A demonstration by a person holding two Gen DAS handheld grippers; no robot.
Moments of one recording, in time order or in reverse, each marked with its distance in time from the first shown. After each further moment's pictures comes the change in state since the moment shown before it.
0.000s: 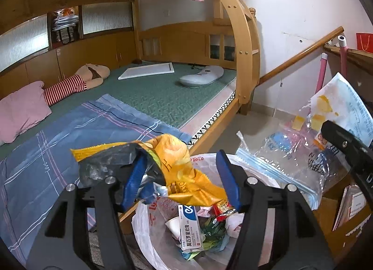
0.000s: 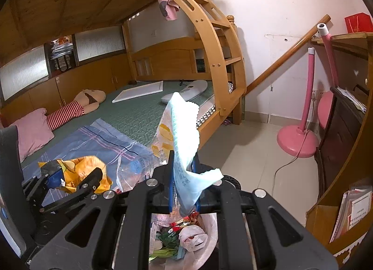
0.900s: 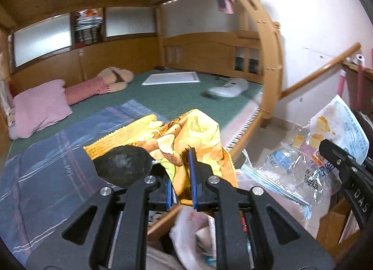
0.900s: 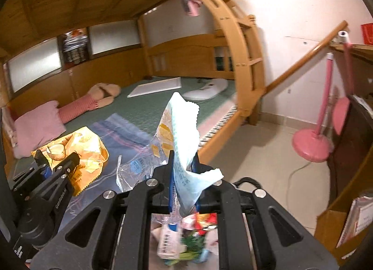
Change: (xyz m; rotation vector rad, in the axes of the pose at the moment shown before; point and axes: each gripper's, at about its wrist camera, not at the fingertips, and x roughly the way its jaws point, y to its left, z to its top) left arm -0.016 0.051 0.018 -0.056 -0.051 0.095; right arm 0.023 0.050 0.013 -0.040 0.021 0.058
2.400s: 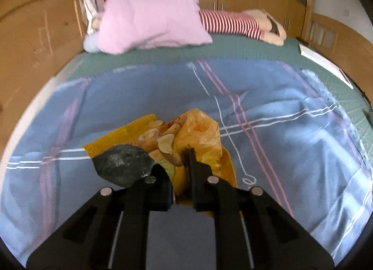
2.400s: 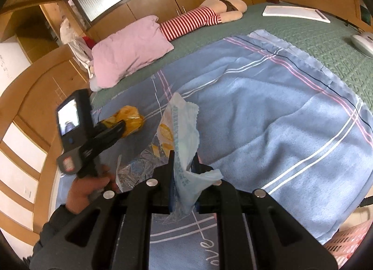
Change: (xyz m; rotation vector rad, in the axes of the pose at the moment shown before) left arm 0.190 0.481 -0.075 -0.442 0.300 0.581; right arm 0.198 0.355 -0.057 -0.178 0.495 0.671
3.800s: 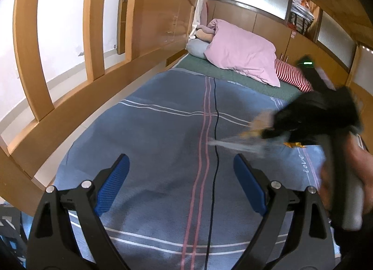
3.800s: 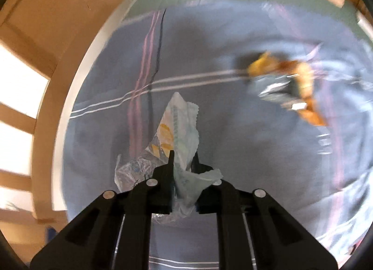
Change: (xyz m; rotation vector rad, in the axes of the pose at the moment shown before) left arm -0.191 0.211 -0.138 -0.371 -0.106 0.173; right arm 0.177 0.252 -0.010 -0.345 0.499 0.002
